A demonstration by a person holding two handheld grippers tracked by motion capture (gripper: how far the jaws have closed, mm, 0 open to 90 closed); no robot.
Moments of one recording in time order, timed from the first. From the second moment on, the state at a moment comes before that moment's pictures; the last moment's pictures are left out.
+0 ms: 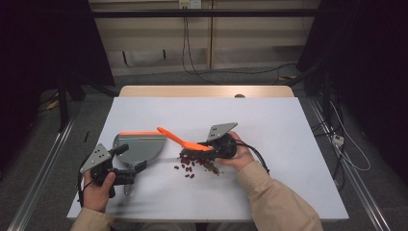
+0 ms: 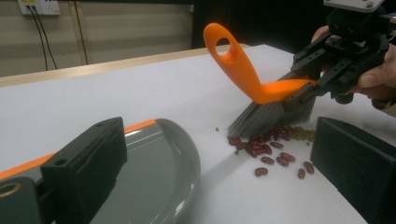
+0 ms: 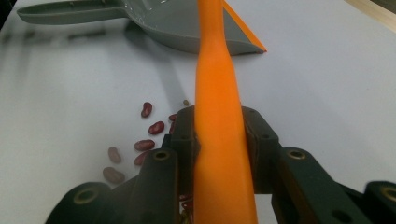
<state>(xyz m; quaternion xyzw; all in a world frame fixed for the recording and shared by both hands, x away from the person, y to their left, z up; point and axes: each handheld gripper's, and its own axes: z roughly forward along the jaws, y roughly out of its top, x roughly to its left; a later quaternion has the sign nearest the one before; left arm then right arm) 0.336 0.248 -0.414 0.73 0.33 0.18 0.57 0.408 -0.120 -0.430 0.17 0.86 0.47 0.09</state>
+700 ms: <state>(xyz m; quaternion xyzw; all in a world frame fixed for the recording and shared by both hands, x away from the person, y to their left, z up) 0.337 0.248 -0.414 0.73 0.33 0.18 0.57 0.398 -0.128 -0.397 0.34 0.76 0.54 0.12</state>
